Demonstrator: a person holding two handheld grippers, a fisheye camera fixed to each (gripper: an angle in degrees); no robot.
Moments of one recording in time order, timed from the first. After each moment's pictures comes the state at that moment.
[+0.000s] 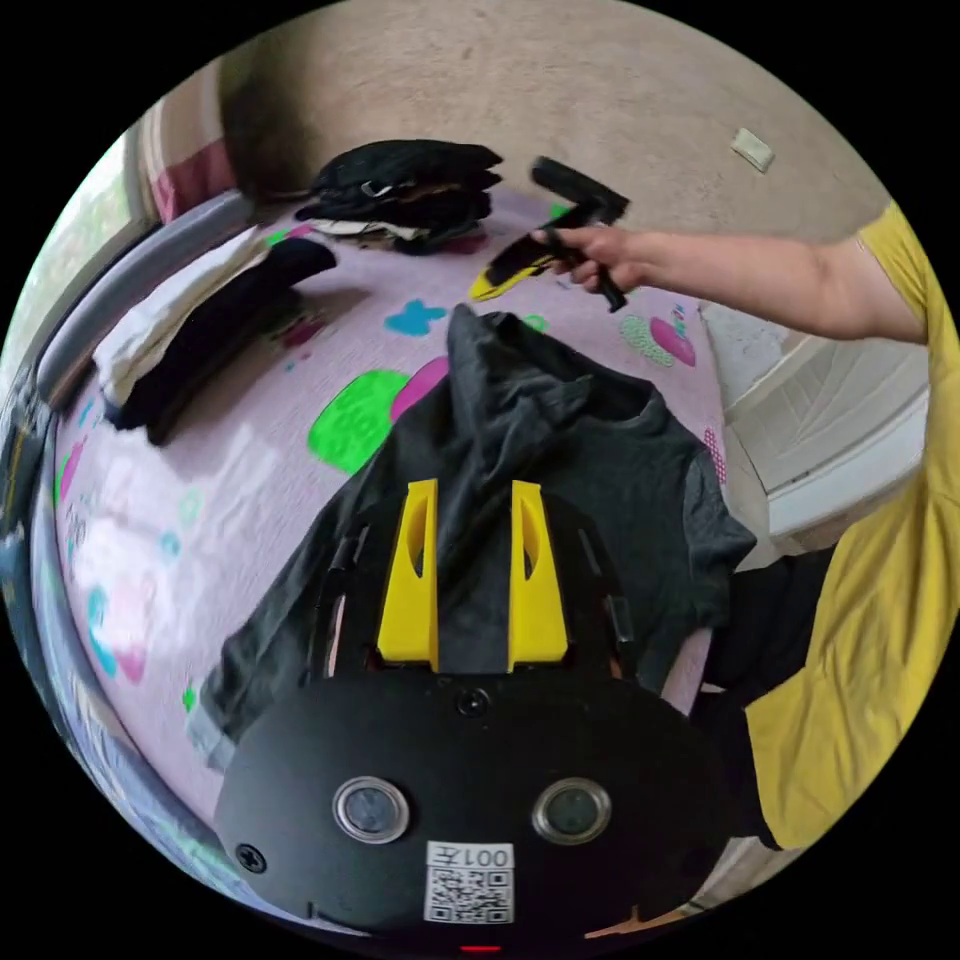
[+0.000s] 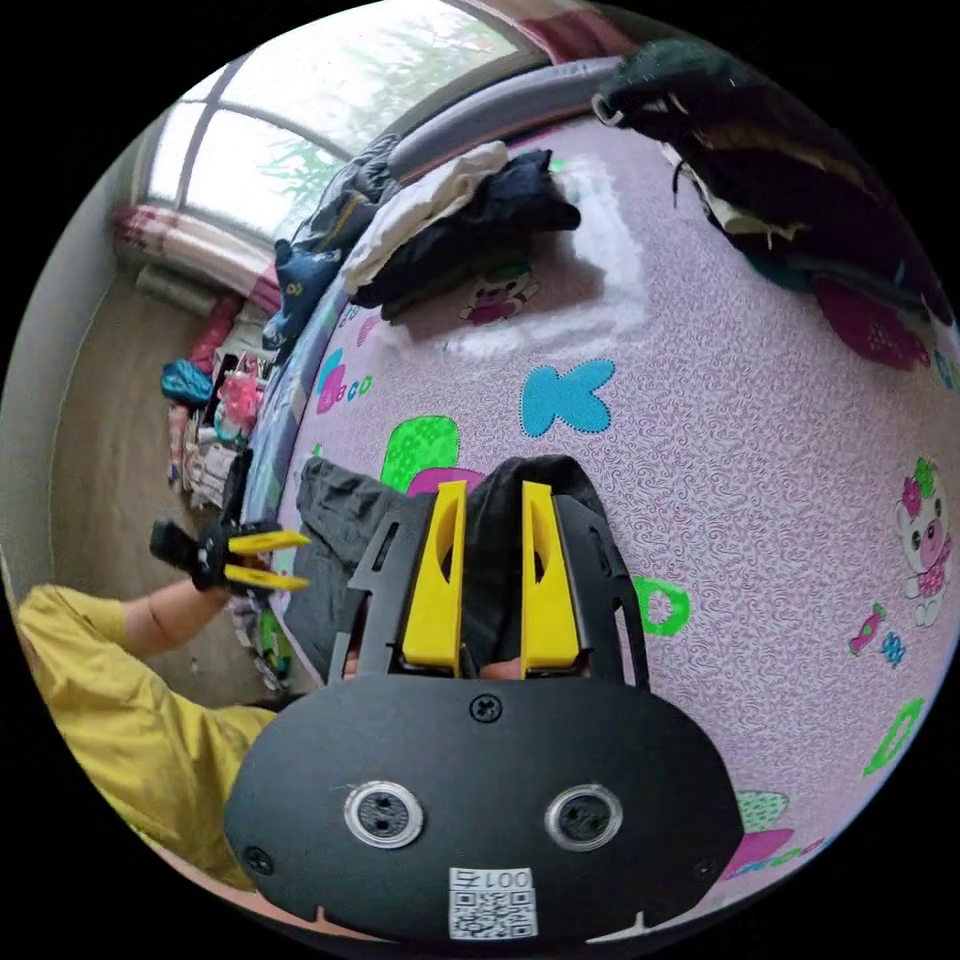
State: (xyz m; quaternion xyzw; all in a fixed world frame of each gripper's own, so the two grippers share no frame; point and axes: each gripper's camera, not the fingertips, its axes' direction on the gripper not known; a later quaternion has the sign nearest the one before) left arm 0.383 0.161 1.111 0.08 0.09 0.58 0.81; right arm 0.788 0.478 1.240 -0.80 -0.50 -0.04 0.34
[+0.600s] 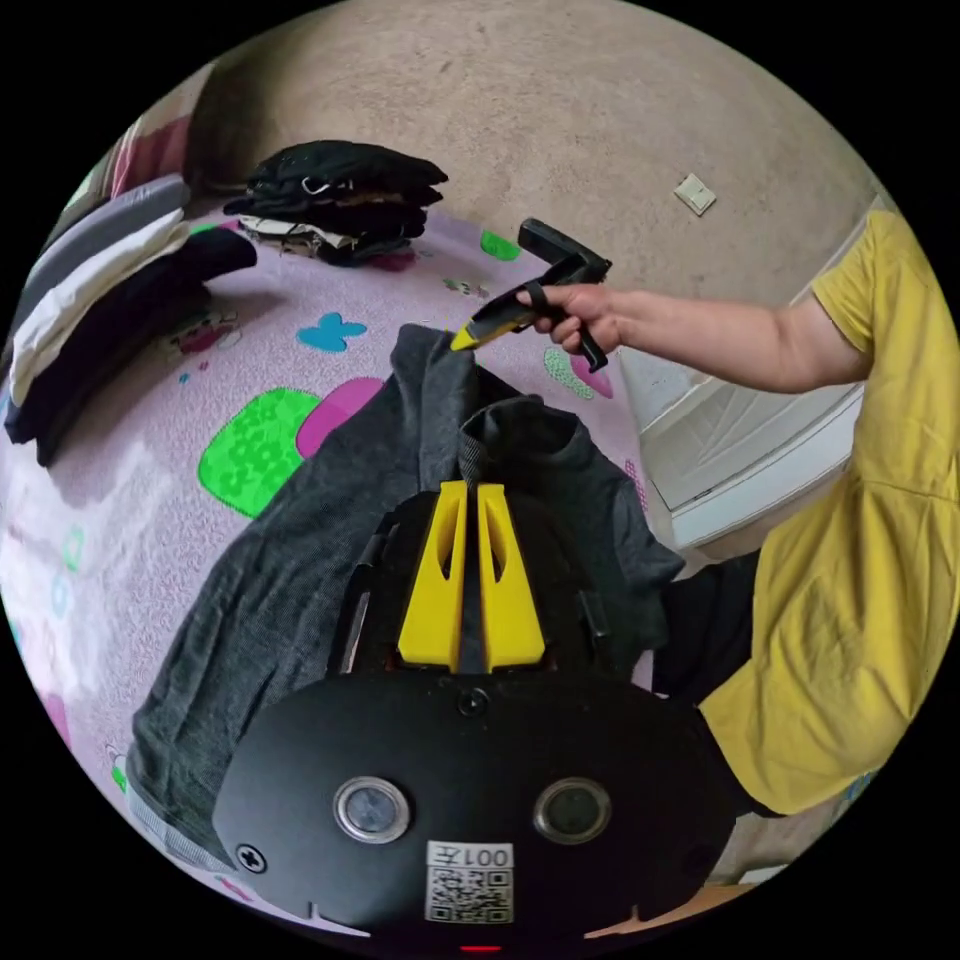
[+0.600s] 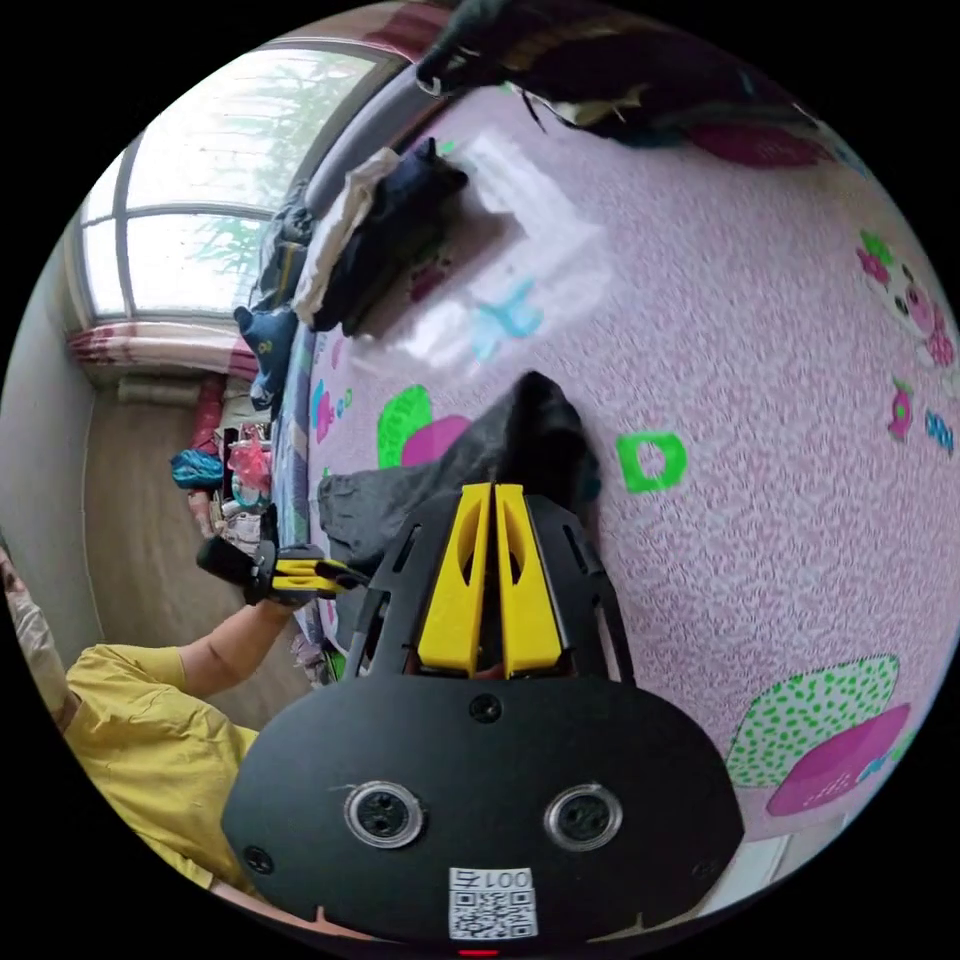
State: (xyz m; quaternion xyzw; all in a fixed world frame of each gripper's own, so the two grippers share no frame) left arm 0.353 0.116 1.144 0.02 0.25 0.58 0.78; right arm 0.869 0.496 1.263 -0.86 -0.40 0.04 0.31
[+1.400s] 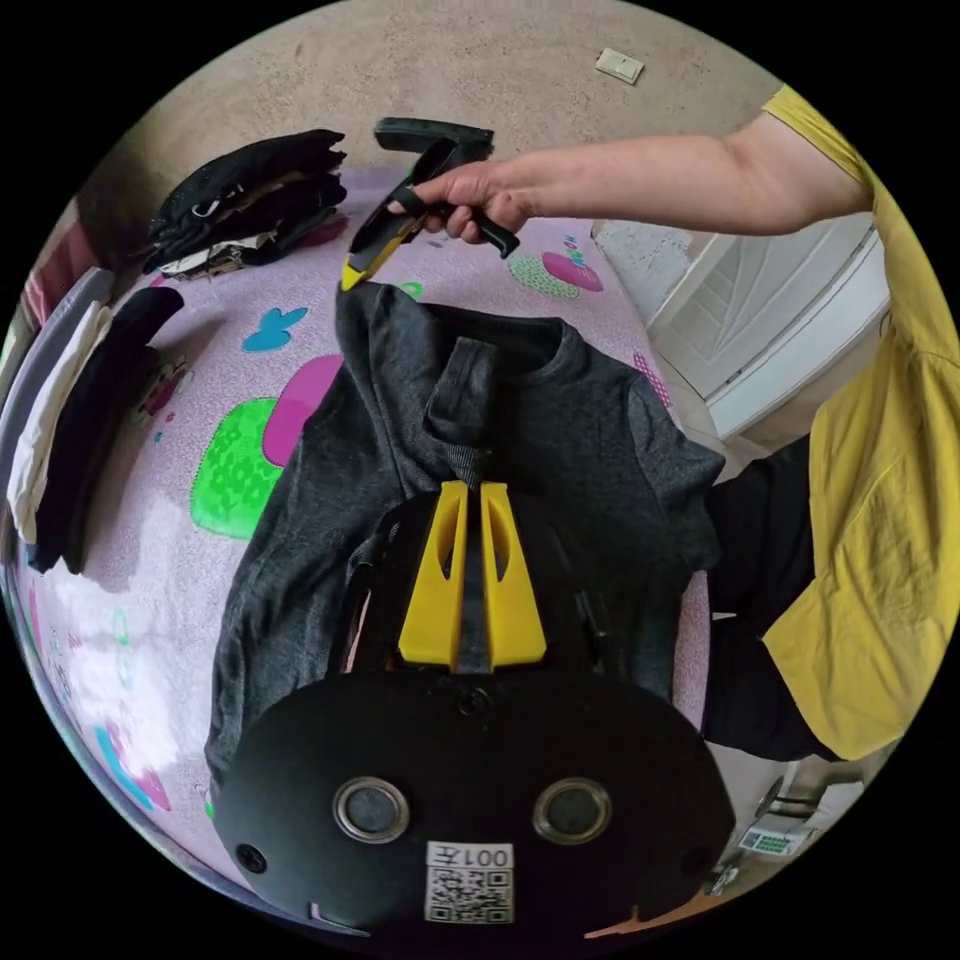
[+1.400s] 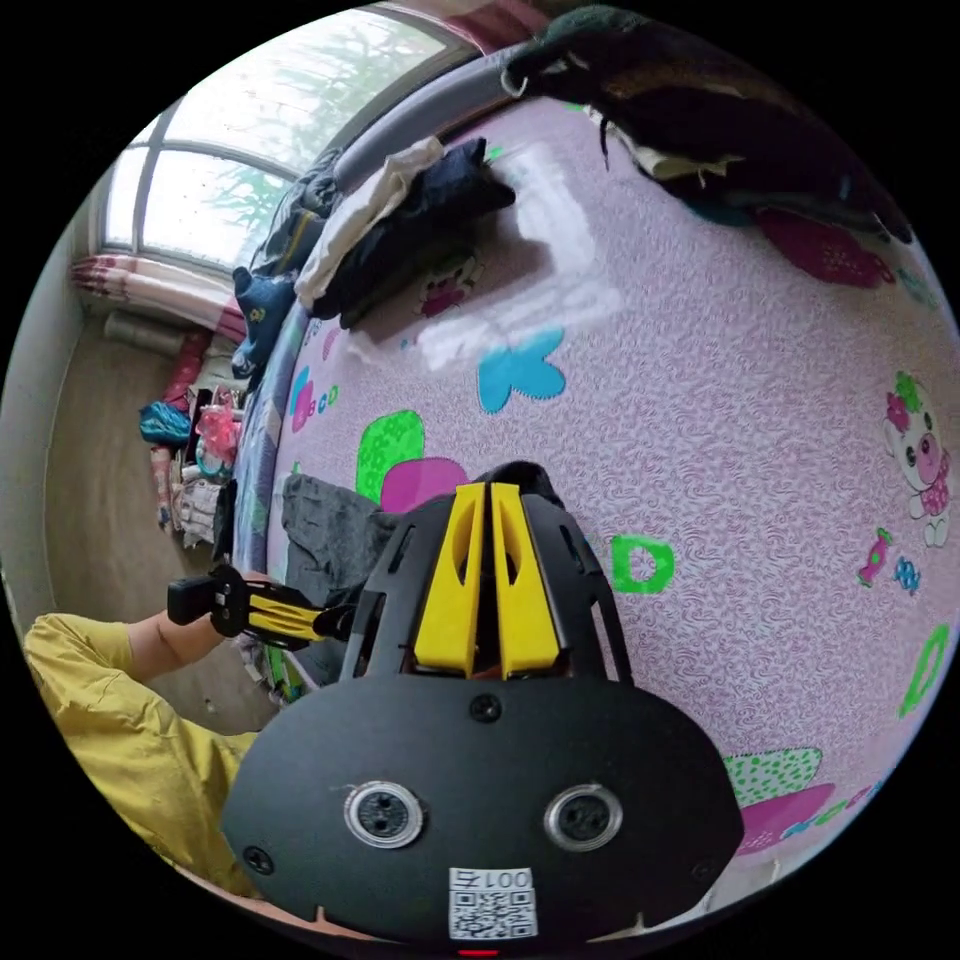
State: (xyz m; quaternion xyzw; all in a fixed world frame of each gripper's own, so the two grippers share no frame) left arm 0.352 0.154 1.157 0.02 0.13 0.69 0.71; right arm 0.840 0.481 1.282 -0.82 -0.45 -0.04 0.36
